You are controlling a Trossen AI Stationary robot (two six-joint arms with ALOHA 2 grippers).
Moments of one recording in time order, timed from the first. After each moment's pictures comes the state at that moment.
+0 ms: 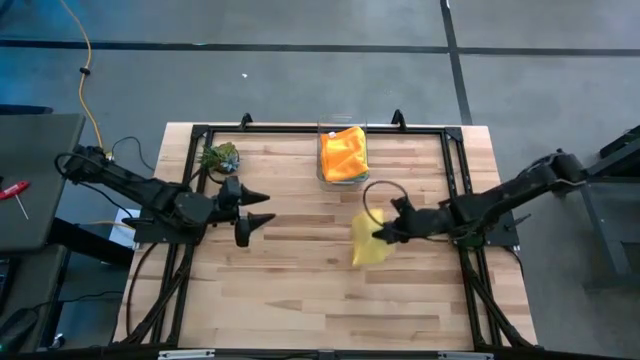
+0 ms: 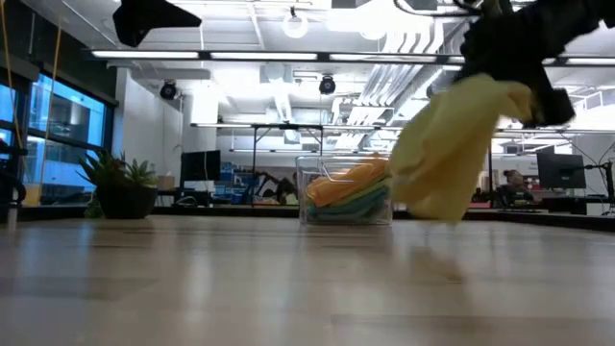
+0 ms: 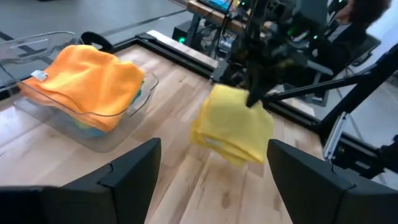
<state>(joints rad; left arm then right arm) -0.28 0.85 0.70 -0.21 -0.61 -0.56 0.32 1.07 0.57 -0.14 0.23 1.45</state>
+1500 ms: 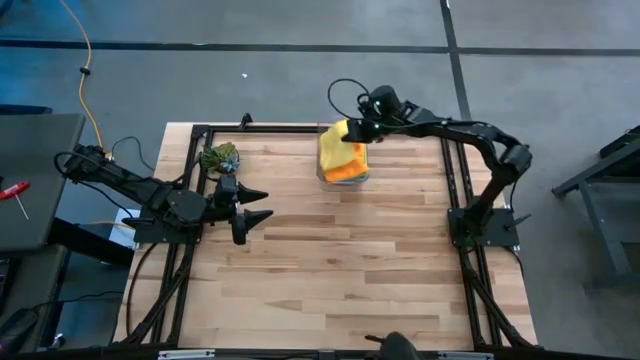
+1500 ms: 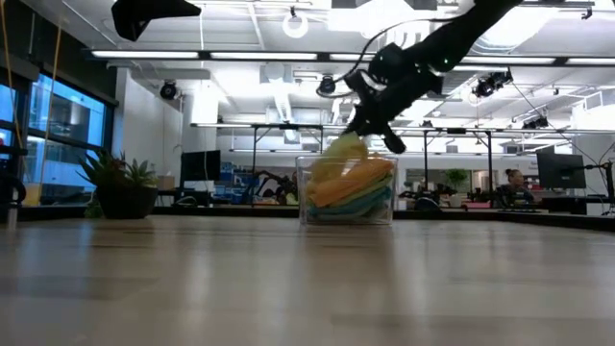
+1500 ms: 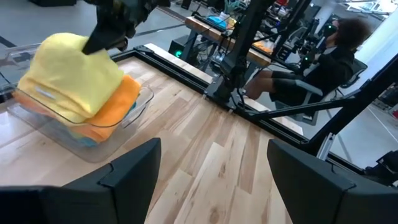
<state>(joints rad) -0.30 0.82 0.70 -0.17 -0.64 -0.59 -0.70 1.69 1.20 -0.22 -0.53 0.72</state>
